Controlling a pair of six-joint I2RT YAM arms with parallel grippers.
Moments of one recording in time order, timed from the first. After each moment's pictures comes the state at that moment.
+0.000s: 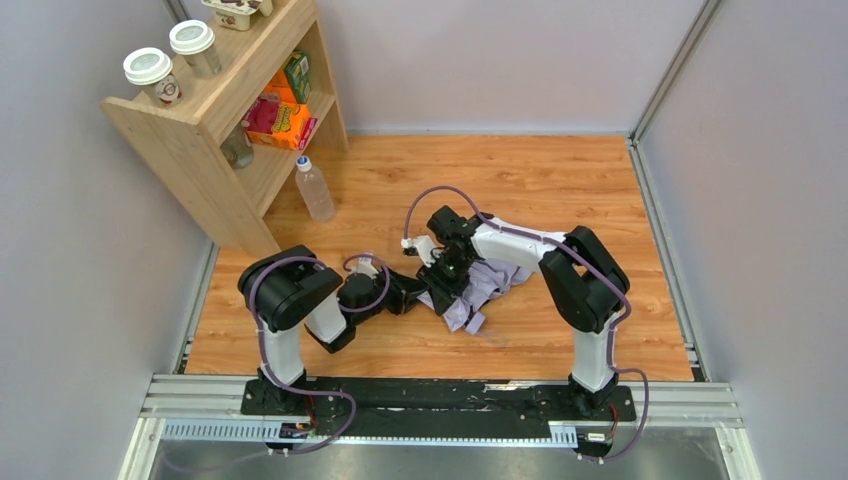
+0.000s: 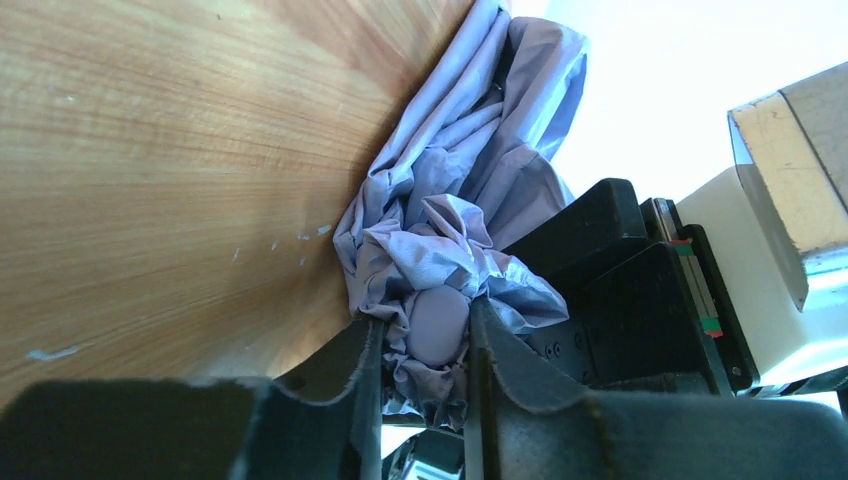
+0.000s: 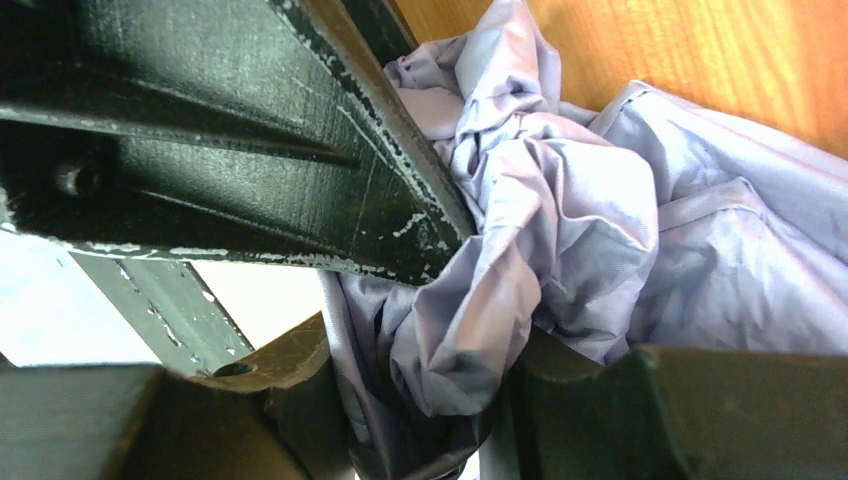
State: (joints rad) left arm -0.71 1.87 0.24 1.33 0.14 -1.59; right arm 0.76 1.93 1.30 -0.73 -0.50 -0.19
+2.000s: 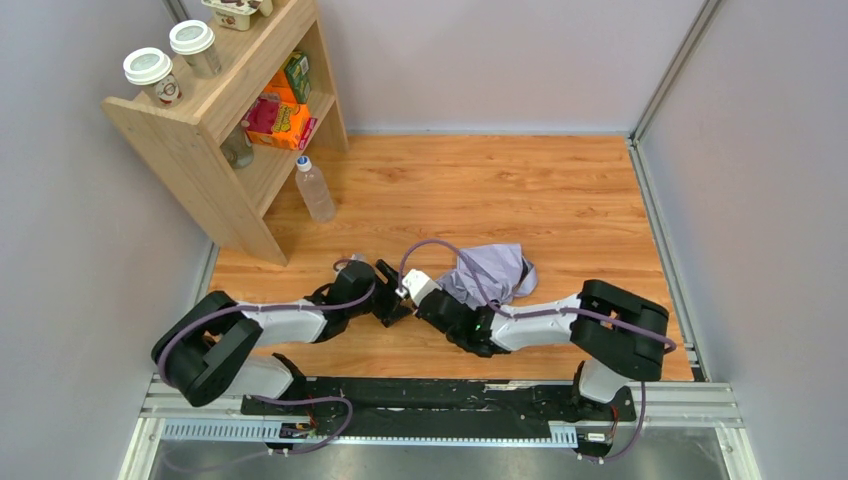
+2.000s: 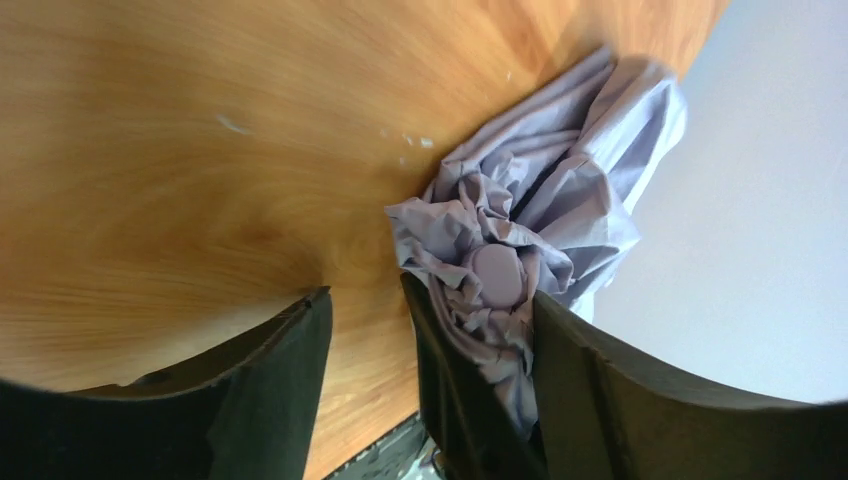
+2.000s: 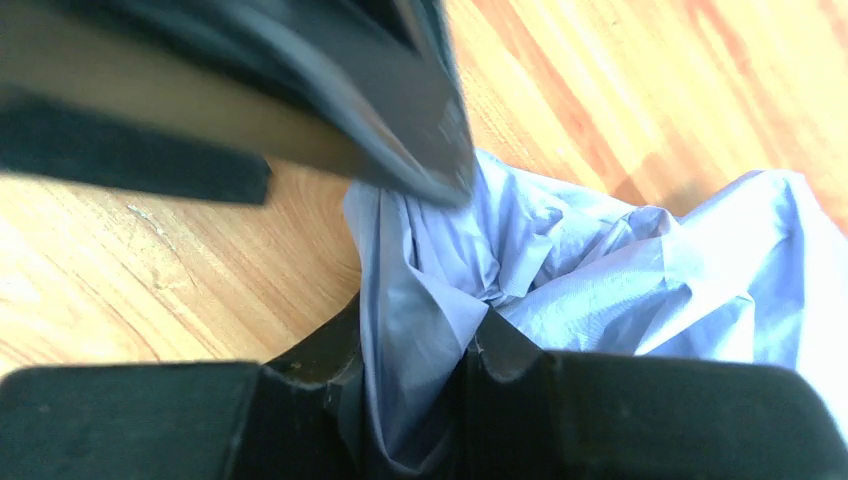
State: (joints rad) left arm -0.72 1.38 0.36 0.36 0.12 -1.53; right arm 1.23 1.65 0.69 0.19 0.56 -0.01
